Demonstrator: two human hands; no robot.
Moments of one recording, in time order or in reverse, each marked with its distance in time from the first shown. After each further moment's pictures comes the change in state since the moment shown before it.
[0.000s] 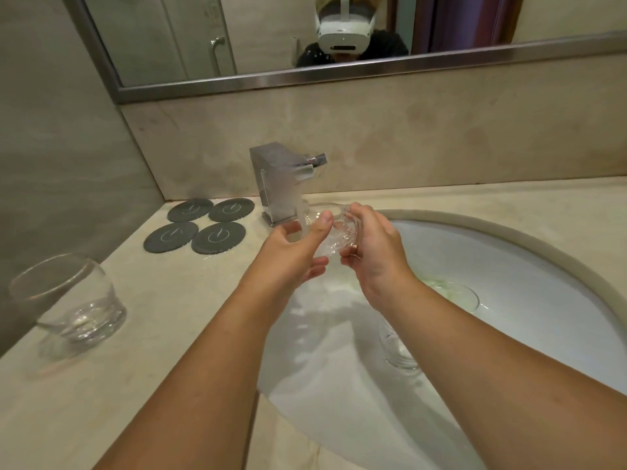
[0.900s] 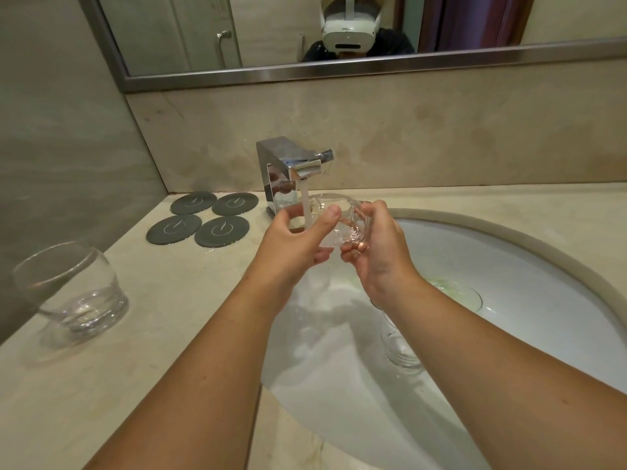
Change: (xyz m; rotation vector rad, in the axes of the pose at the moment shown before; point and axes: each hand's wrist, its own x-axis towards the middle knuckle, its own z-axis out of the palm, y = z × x) left_hand 0.005 -0.002 -0.003 -0.019 -0.010 0.114; right_hand -0.004 -0.004 0.003 0.070 -0.053 0.000
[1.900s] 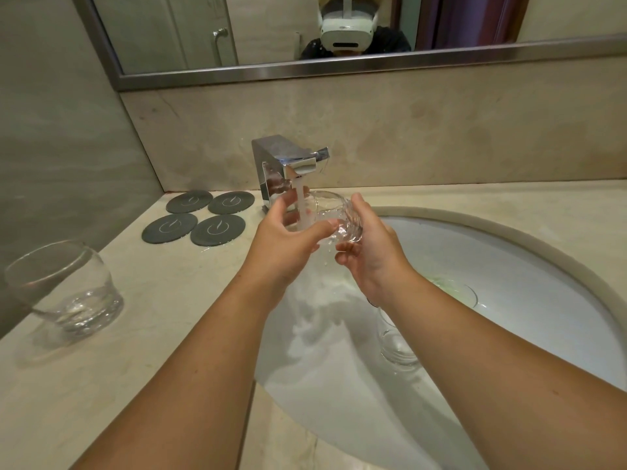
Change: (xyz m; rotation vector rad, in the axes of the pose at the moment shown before) left_hand 0.003 -0.003 -0.004 0.059 -0.041 0.120; right_hand 0.005 0.003 -0.003 -0.021 -0.004 0.118
